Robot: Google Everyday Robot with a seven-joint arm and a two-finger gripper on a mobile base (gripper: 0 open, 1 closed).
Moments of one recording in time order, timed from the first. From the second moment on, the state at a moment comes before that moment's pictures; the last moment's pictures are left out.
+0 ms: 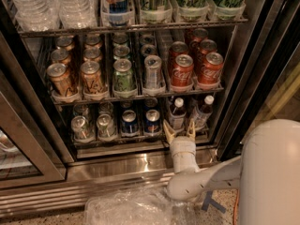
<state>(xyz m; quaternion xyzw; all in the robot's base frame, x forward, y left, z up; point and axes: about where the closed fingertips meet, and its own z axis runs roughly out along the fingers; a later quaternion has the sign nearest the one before) 0.659 -0.138 0.592 0.01 0.67 -0.01 0.74</state>
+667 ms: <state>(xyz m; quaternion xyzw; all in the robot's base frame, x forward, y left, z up) 0.672 -0.139 0.594 0.01 0.67 -0.01 0.74</state>
